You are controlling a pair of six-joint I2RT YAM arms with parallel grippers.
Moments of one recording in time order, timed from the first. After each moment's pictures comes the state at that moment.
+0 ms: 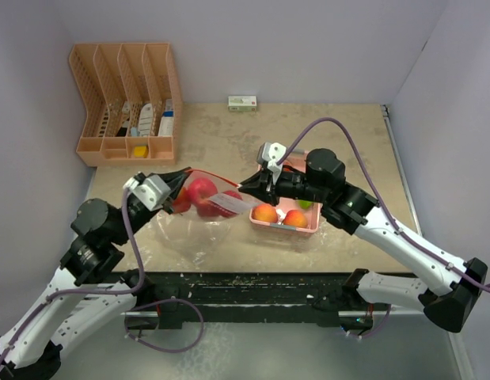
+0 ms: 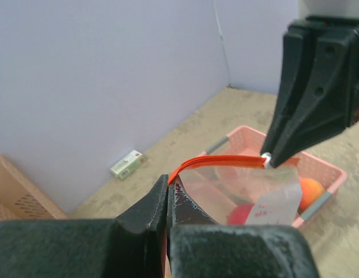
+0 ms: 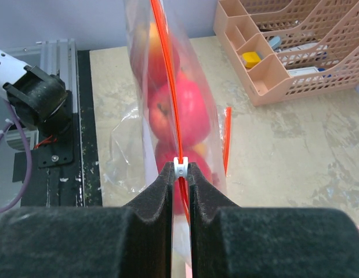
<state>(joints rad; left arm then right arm) -0.68 0.56 0.86 -0.11 0.12 0.28 0.80 1.11 1.09 -0.15 -0.46 -0.15</state>
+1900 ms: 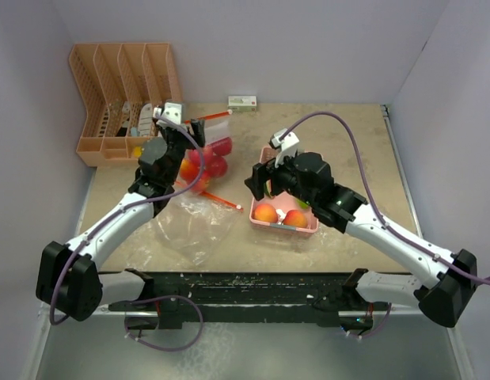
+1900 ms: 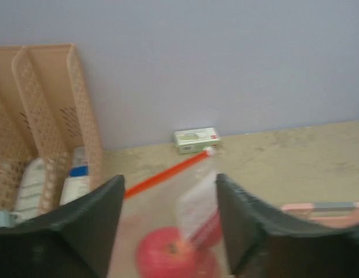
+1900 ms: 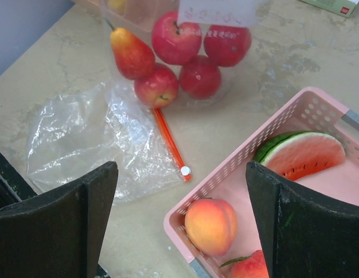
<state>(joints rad) -0.43 1.26 0.88 0.53 -0.25 0.00 0.79 1.14 1.01 -0.18 0.09 0.18</state>
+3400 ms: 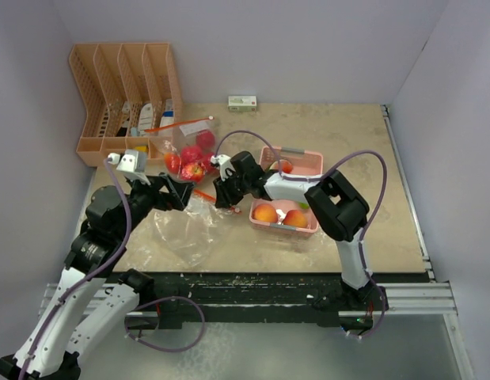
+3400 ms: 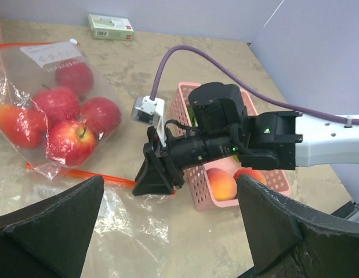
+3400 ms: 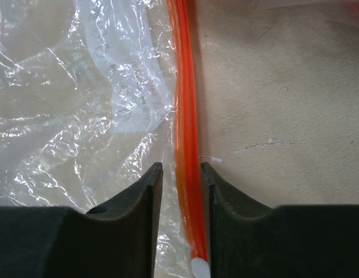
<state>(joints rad) -0.43 0.57 0.83 -0.38 0.05 -0.40 0.76 2.07 1.32 -0.02 -0.40 0.12</state>
